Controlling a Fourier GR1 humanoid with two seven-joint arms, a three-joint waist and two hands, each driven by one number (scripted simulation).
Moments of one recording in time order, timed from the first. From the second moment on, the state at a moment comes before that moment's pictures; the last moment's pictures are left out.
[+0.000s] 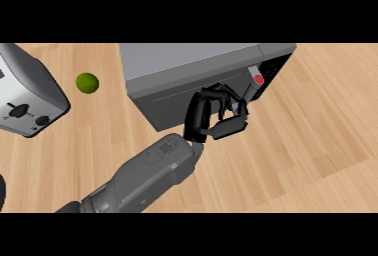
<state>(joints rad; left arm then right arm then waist) -0.86 0.00 -0.82 -0.86 0.94 0.64 -0.66 -0.13 -0.49 -0.25 -1.89 -0.80 0.56 0.01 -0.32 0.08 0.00</state>
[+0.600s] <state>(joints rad) -0.87 0.00 -0.83 -0.85 0.98 0.64 -0.70 -0.13 -0.53 -0.23 -1.90 -0.89 0.61 0.04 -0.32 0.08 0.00</state>
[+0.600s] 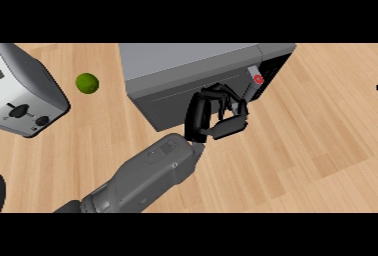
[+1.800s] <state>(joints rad) -0.93 0.00 -0.92 -0.78 1.01 0.68 -0.71 -0.16 -0.60 -0.23 -1.90 -1.04 0.67 0.08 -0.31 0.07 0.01</state>
